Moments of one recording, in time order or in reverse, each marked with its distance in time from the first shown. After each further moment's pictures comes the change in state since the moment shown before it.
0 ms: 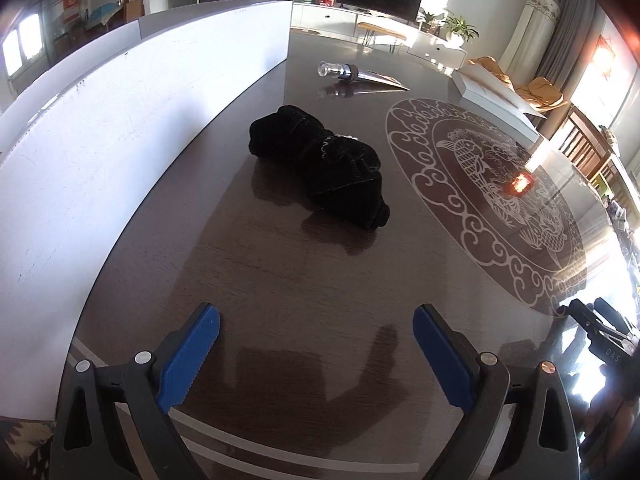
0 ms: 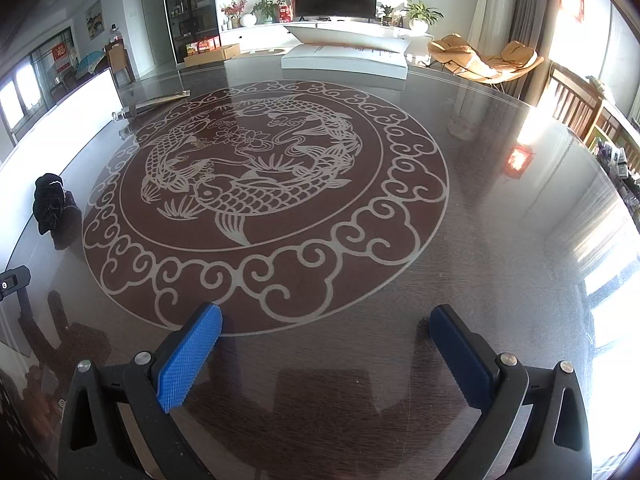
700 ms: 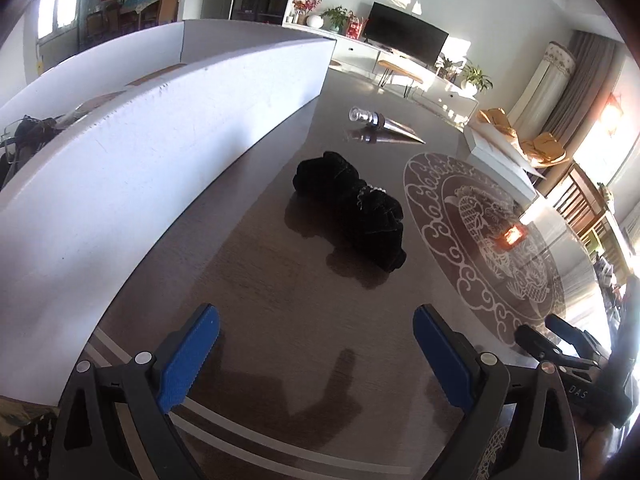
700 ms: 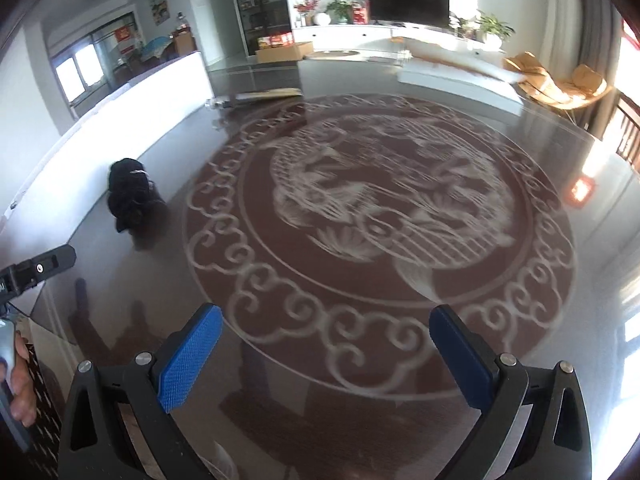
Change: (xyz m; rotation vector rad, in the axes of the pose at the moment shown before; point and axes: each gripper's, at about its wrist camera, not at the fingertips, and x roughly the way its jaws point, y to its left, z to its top) left arm -0.031 0.033 -0.003 -0.147 -0.124 -0.063; right arm 0.002 0.100 0.027 -0.154 -0.024 0.246
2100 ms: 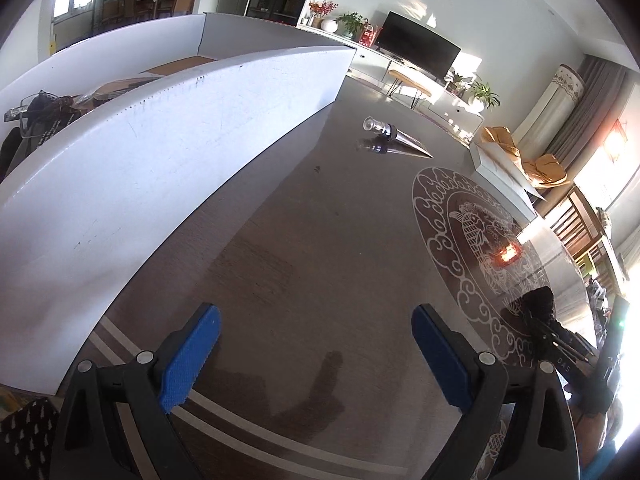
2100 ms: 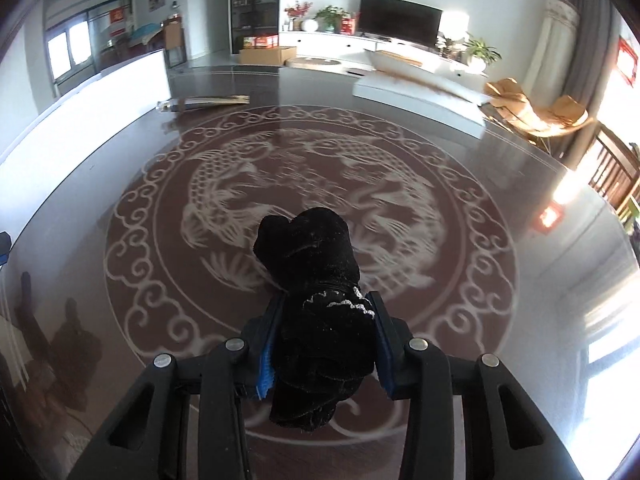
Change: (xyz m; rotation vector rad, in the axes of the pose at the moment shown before) left arm 0.004 0.012 0.002 -0.067 0.003 -0.014; right arm -0.025 -0.071 -0.010 -0.040 -0.012 -0.178
